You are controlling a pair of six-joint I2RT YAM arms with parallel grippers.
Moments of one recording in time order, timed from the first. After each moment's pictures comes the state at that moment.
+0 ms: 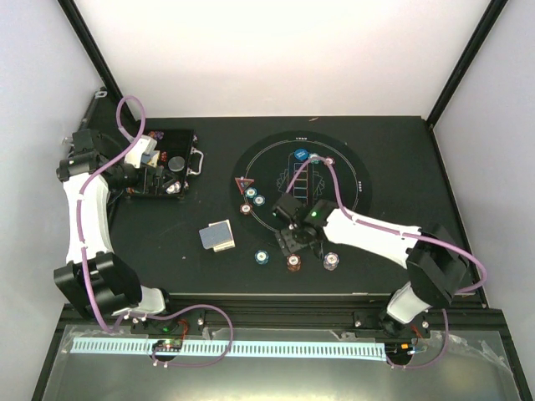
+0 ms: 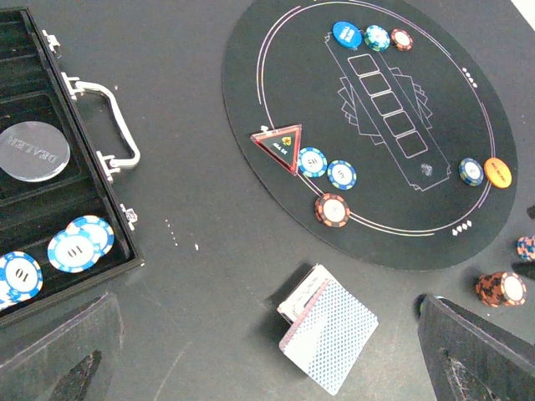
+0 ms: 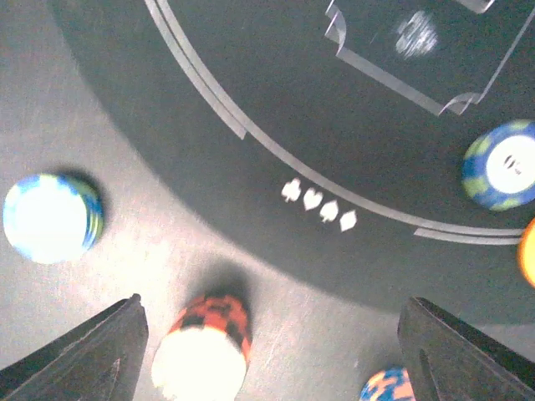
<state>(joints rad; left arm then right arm) 0.38 1.39 1.41 -1.14 0.76 0.57 0.92 1.59 1.14 -0.81 0.17 0.44</state>
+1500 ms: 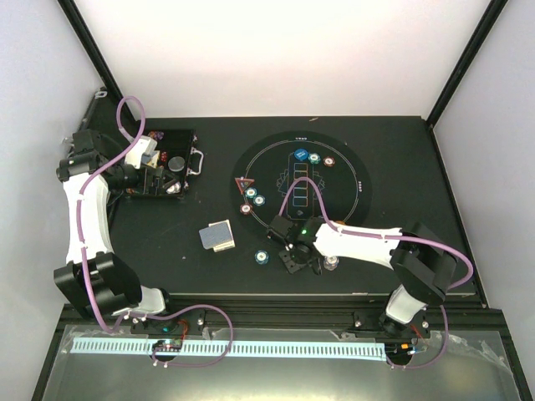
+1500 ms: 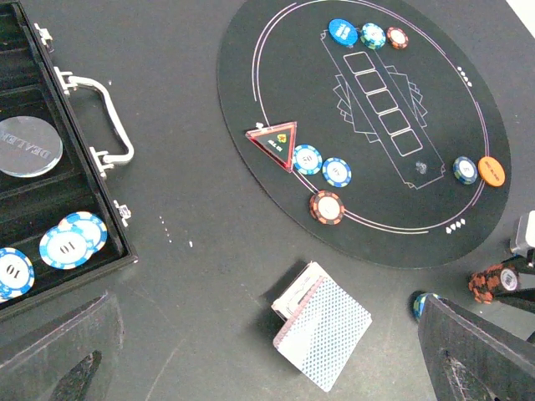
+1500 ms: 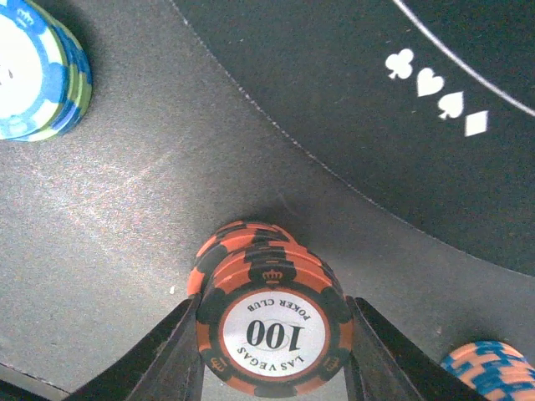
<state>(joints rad) 0.38 1.39 1.41 -1.15 0.77 0.57 1.04 1.63 0.99 -0.76 0.10 0.47</state>
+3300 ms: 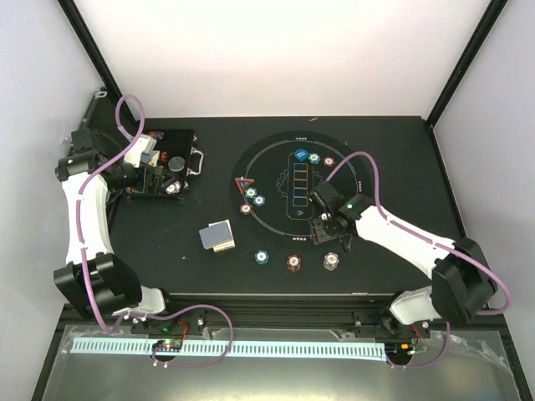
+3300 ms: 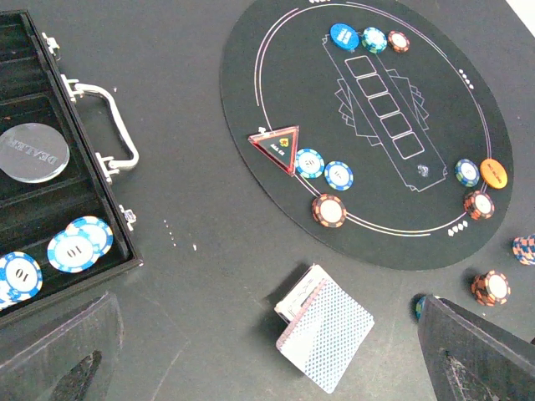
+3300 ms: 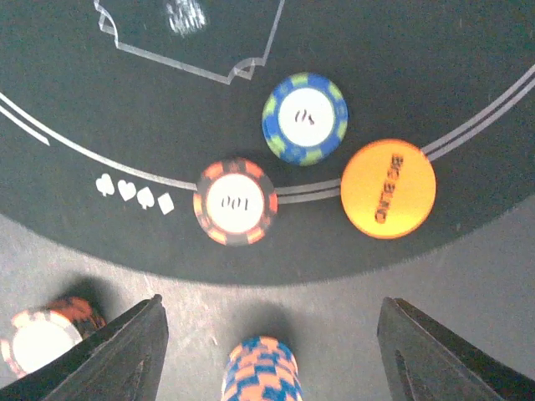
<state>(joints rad) 0.38 1.39 1.42 -1.16 0.77 0.57 0.70 1.43 0.99 -0.82 0.17 0.39</state>
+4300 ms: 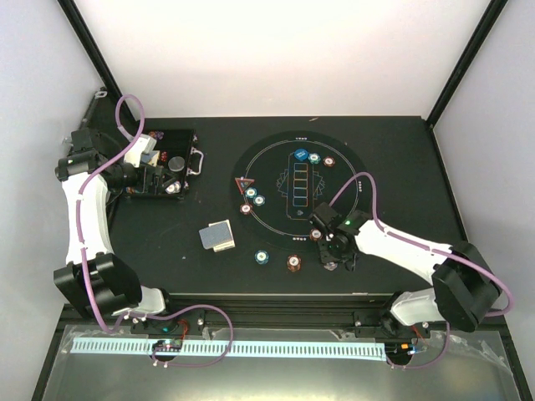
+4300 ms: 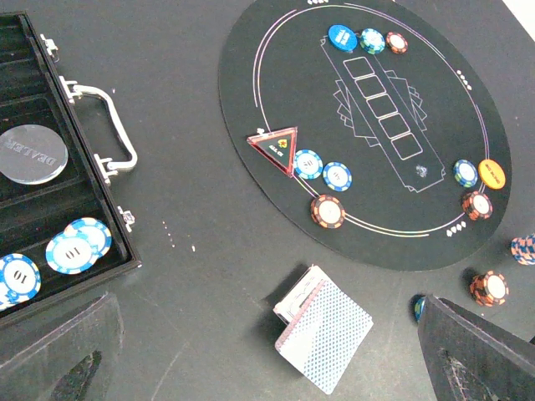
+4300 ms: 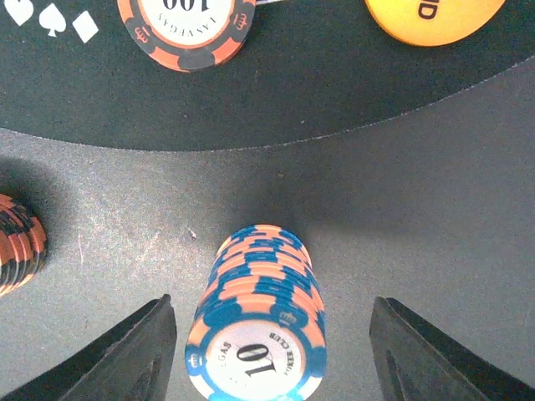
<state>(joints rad) 0.38 1.39 1.42 -1.16 0.77 0.57 0.77 1.35 0.81 -0.89 0.10 0.58</state>
